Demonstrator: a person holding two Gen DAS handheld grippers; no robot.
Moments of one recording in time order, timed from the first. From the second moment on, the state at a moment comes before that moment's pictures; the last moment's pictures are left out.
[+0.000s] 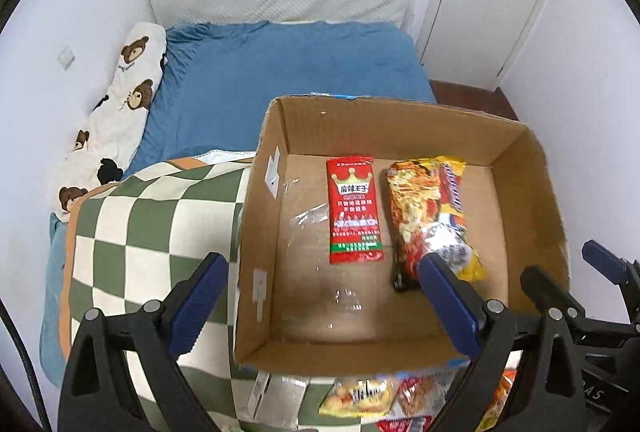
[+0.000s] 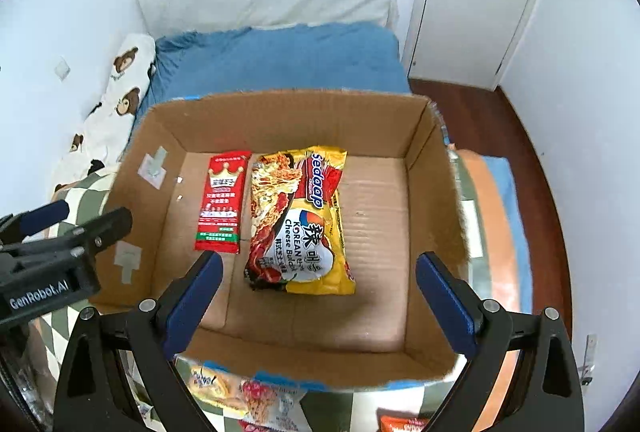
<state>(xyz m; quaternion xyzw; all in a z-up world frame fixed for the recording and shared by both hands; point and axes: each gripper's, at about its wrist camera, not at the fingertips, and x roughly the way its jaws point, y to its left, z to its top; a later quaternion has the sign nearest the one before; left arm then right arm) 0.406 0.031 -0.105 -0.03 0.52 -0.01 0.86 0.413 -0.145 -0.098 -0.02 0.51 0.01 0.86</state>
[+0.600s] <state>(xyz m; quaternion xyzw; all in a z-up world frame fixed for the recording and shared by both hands) 0.303 0.026 -0.042 -0.01 0.44 -0.01 0.90 0.294 -0.151 -0.018 0.01 0.43 0.02 0.90</state>
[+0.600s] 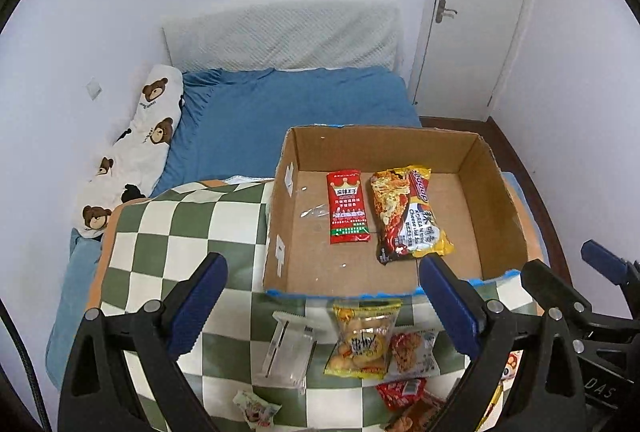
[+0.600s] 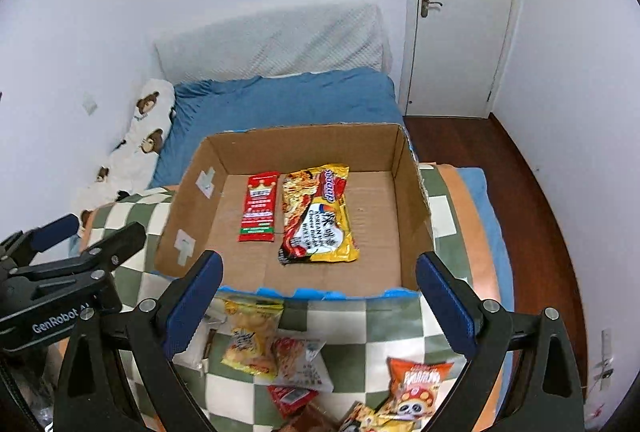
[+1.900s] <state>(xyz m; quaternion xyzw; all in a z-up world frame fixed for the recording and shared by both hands) 0.115 0.112 -0.327 -0.10 0.73 0.07 0.68 0.140 -0.103 -0.321 0.13 0.75 0.05 0.64</state>
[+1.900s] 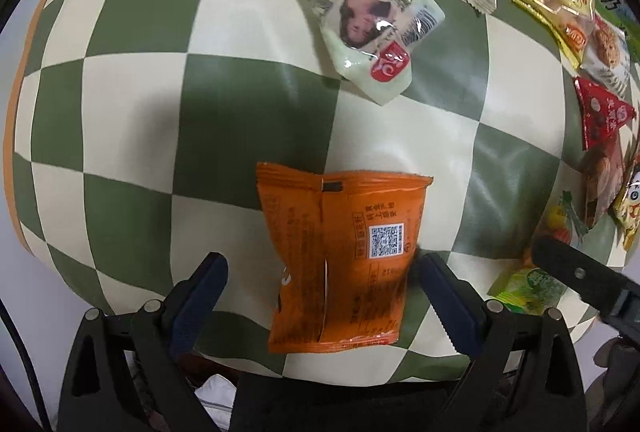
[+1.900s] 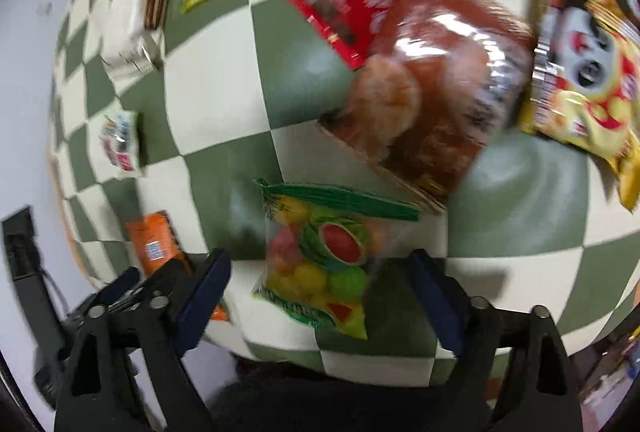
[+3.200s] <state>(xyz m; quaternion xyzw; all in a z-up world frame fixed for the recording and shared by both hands) 0.138 0.005 -0.337 -0.04 0.71 0.00 0.70 0.167 -0.080 -0.310 0.04 0.71 0.06 0.70</state>
